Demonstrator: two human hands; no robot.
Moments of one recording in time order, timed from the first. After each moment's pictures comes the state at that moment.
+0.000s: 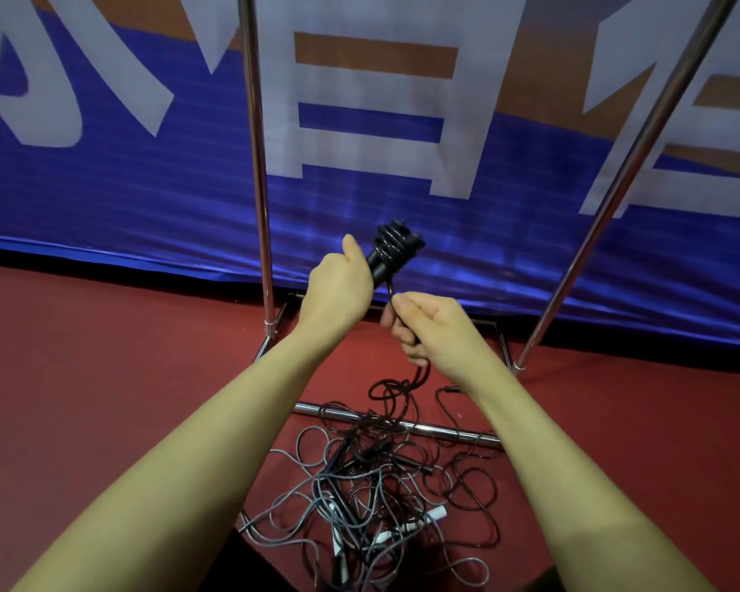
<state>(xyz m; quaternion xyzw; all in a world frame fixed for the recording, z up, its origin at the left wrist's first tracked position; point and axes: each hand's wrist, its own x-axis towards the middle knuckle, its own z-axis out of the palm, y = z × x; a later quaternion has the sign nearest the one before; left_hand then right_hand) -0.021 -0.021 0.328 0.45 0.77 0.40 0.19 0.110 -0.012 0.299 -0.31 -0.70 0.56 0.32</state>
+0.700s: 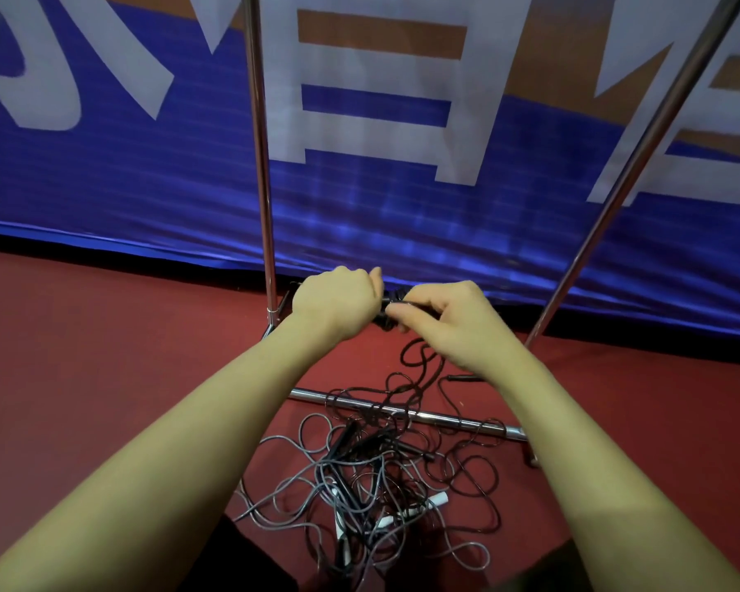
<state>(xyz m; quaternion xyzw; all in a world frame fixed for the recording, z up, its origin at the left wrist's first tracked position) -0.033 -0.021 0.297 0.65 0.75 0.08 -0.03 0.124 -0.015 0.309 -0.31 -0.85 0.28 0.31</state>
